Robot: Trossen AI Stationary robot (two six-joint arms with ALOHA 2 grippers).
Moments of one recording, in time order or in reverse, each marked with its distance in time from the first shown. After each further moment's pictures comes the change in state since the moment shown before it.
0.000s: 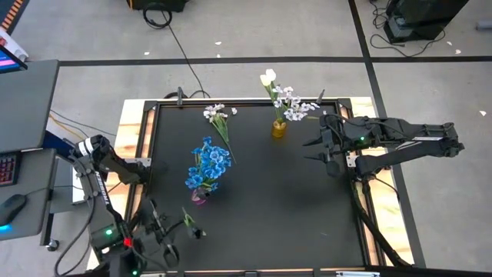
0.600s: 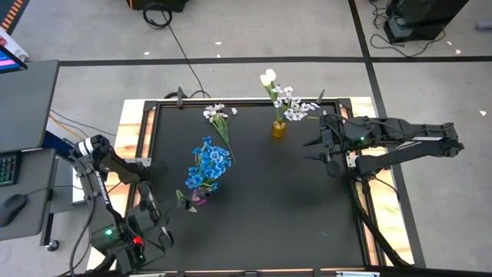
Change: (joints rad) left arm 0.000 -0.001 0.000 -0.704 0.001 -0.846; right arm 0.000 0.000 0.000 0.001 -0.001 0.000
